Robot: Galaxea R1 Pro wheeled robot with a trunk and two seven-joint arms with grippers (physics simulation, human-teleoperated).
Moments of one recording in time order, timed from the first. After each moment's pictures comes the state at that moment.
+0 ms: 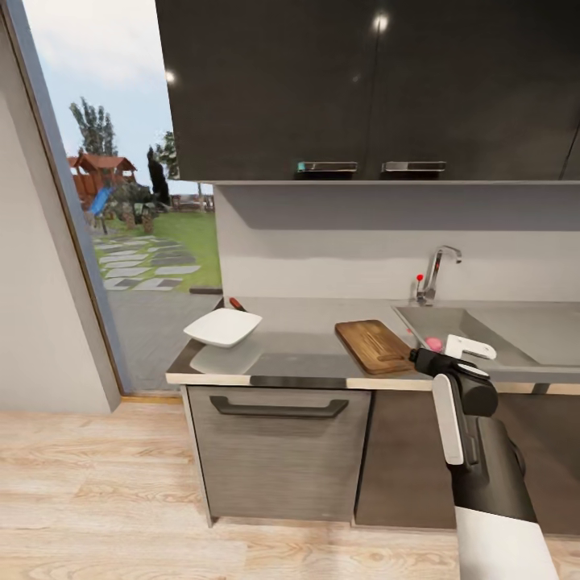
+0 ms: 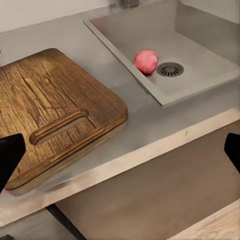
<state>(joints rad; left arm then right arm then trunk) 0.00 0.01 0.01 -0.47 0.02 -0.18 0.08 -0.59 0.07 -0.17 -1.58 -0.12 0.88 -0.42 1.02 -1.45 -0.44</state>
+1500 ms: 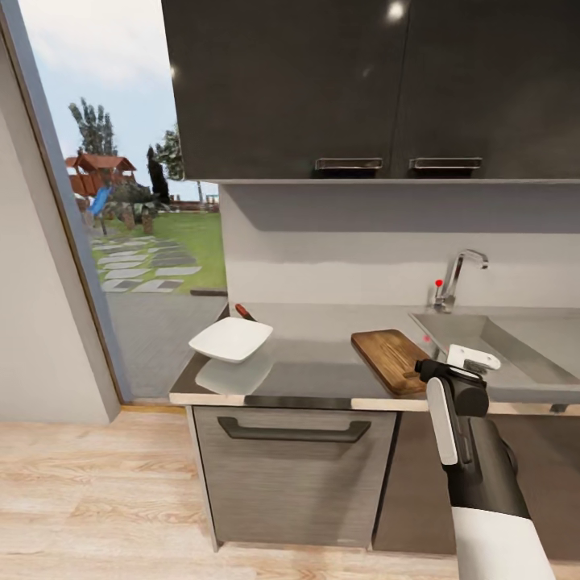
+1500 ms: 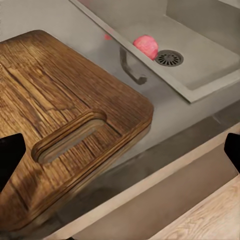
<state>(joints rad) 0.00 0.01 0.01 -0.47 0.03 -0.18 0.08 -0.59 0.06 -0.17 -1.51 -0.11 0.87 -0.55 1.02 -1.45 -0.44</state>
